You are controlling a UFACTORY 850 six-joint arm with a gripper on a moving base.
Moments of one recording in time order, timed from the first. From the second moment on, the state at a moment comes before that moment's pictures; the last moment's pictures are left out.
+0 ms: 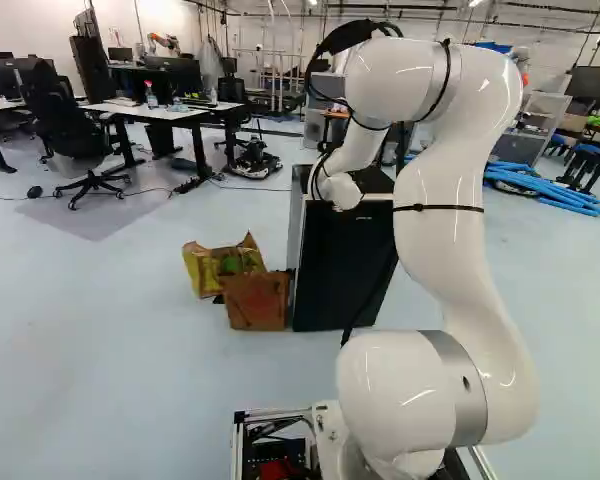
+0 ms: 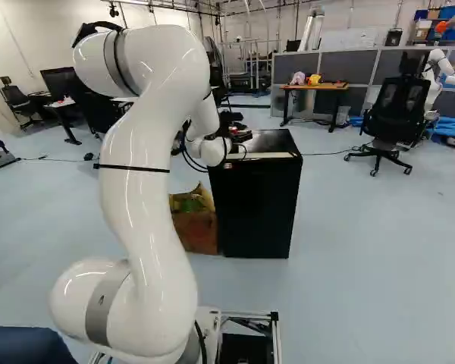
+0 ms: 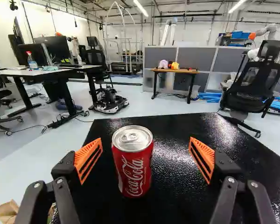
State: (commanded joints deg) arm -5.0 -35.2 -60.8 4.6 57.9 -3.4
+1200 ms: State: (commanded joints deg) arm -5.0 -32.6 -60.7 4.6 57.9 -3.4
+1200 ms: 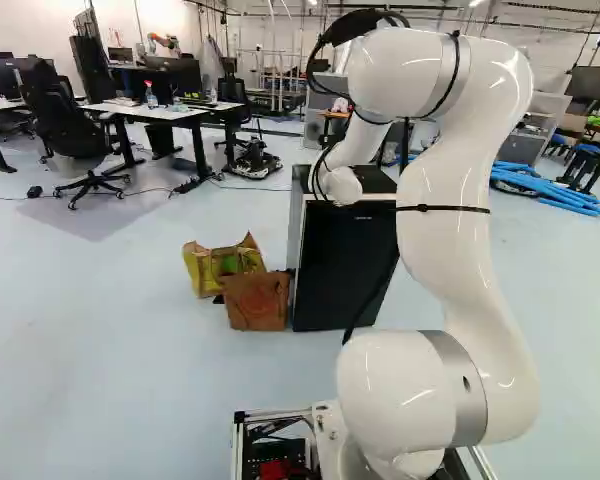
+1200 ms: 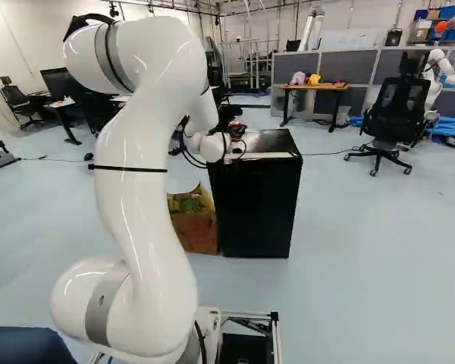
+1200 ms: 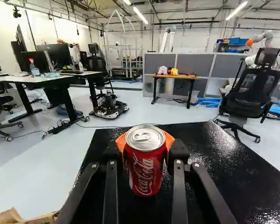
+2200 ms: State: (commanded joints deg) arm -4.8 -28.8 -57.8 4.4 57.4 -3.2
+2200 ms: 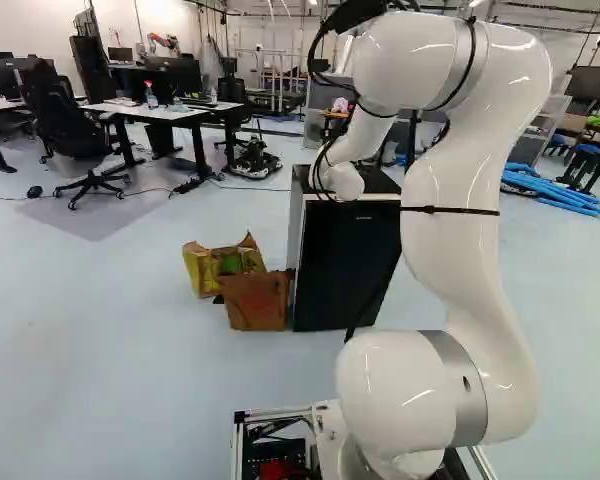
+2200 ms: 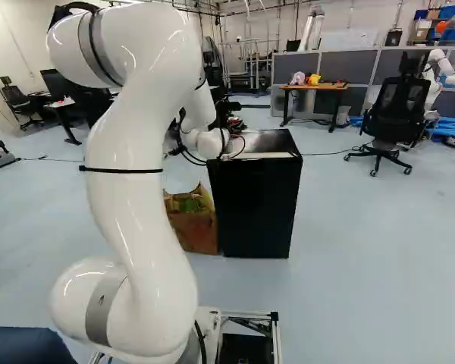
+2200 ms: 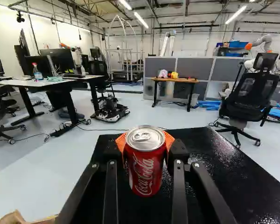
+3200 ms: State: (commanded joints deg) arm -3.1 -13.6 -39.8 2.9 54.9 -2.1
